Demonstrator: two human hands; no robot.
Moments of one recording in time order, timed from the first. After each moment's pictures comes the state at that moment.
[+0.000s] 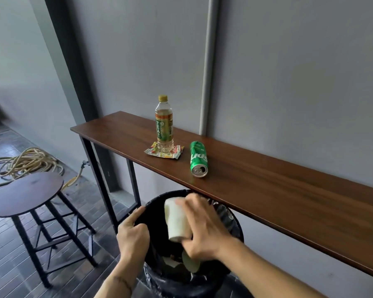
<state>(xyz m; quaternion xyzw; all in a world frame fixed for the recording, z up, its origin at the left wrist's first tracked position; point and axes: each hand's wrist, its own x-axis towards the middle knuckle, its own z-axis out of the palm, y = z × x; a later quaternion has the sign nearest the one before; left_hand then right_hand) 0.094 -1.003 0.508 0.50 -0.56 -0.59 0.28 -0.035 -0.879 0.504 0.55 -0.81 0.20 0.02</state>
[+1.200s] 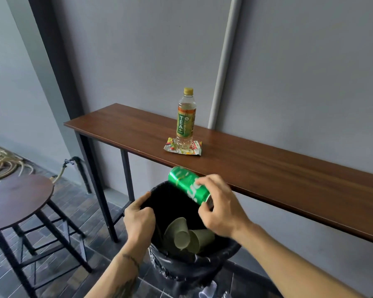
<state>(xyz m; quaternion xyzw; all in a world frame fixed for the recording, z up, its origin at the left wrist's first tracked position) 0.109 -1.136 0.494 0.44 -0.60 -0.63 0.23 -0.002 -0.967 0.524 0.43 -0.84 0.33 0.06</state>
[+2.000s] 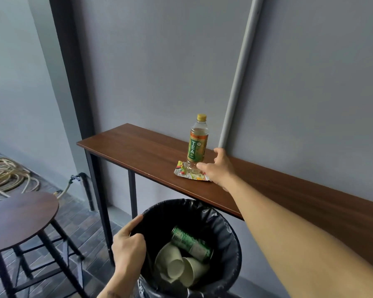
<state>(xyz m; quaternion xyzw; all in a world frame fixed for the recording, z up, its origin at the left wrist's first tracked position) 0.119 -1.182 0.491 0.46 -0.58 -0.63 0.25 -0.118 -1.080 0.600 0.17 -0.87 0.45 -0.07</state>
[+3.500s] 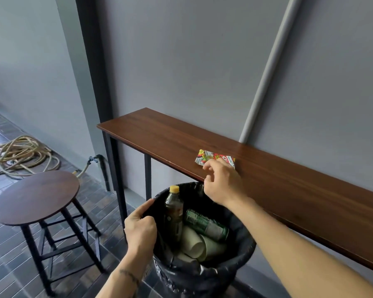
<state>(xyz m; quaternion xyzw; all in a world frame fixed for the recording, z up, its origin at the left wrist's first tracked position) 0.115 -1.214 0.469 0.44 -0.51 -0.68 0.28 -0.060 -1.100 0.556 0.36 -0.88 0.29 0.08</state>
